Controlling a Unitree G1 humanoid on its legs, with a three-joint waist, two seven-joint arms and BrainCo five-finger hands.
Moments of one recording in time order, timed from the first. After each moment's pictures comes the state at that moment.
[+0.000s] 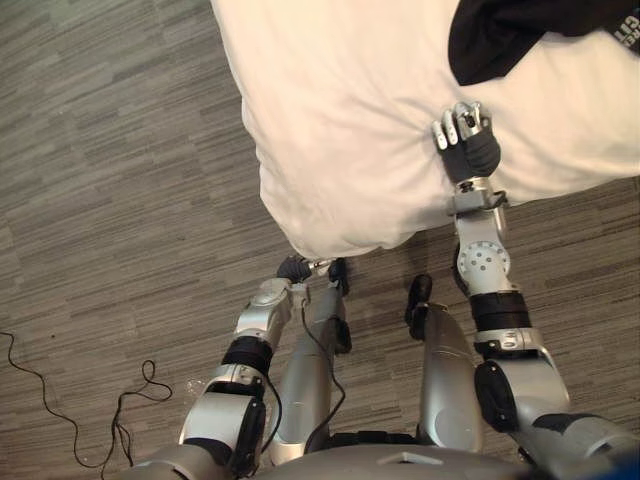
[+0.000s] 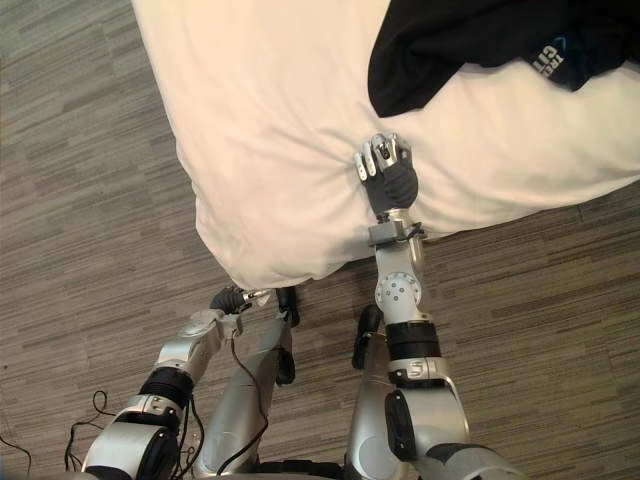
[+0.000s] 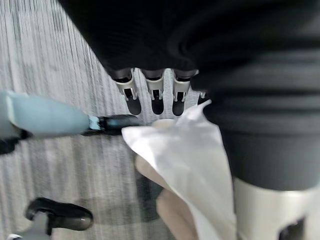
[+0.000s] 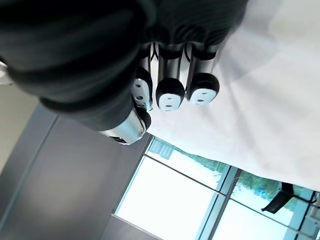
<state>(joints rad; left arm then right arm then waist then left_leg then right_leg) -0.42 0.04 0.08 0.71 -0.27 0.23 0.01 -0.56 -0.04 -0.11 0.29 1.01 -0.13 0.35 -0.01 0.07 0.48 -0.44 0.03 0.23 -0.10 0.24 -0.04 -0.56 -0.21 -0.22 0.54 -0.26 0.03</state>
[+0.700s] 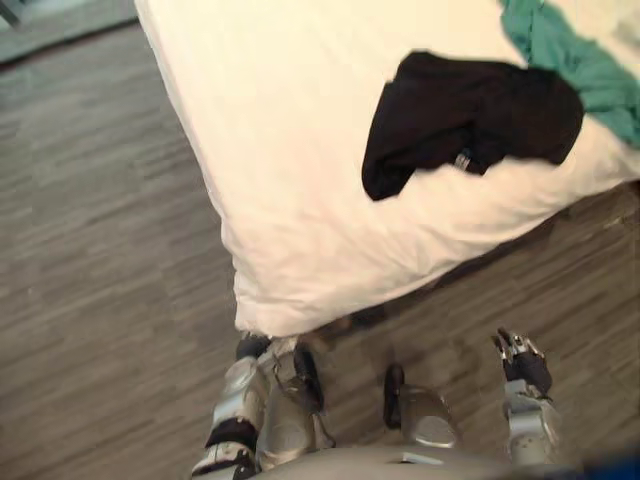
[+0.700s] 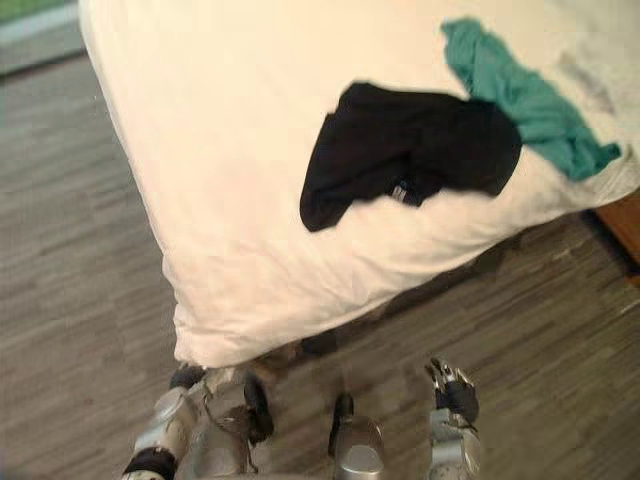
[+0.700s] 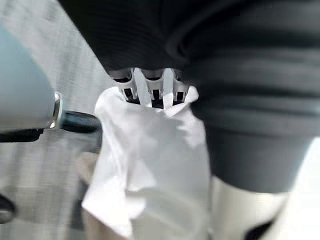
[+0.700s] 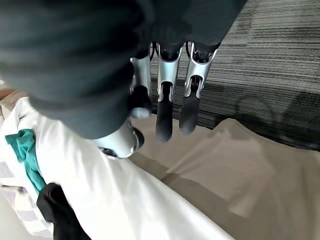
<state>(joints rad) -0.03 0.00 0.31 0.80 -0.30 0.00 0.05 0.16 -0.01 -0.47 0.65 0.69 -0.18 0.27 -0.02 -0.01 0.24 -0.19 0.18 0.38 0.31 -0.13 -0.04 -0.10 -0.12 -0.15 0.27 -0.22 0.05</state>
